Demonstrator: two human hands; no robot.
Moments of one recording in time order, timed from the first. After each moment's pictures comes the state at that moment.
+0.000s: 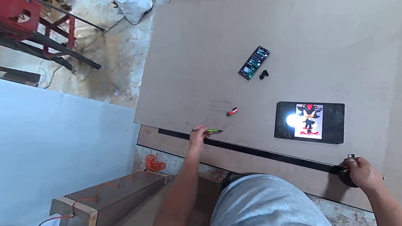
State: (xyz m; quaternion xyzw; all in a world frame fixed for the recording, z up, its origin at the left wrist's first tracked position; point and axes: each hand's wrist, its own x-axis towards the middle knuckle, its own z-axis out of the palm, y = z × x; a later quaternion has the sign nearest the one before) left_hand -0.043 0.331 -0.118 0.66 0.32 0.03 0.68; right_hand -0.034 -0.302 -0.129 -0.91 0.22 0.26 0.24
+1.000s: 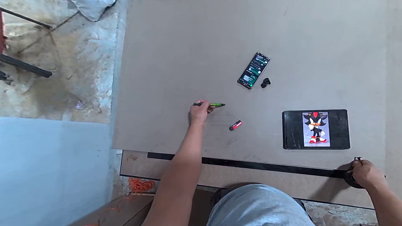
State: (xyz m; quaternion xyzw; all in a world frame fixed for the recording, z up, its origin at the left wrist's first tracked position) left_hand 0.156 0.371 -0.135 0.71 0.26 0.00 0.66; right_hand -0.016 -0.258 -0.123 -0.88 0.36 0.28 0.12
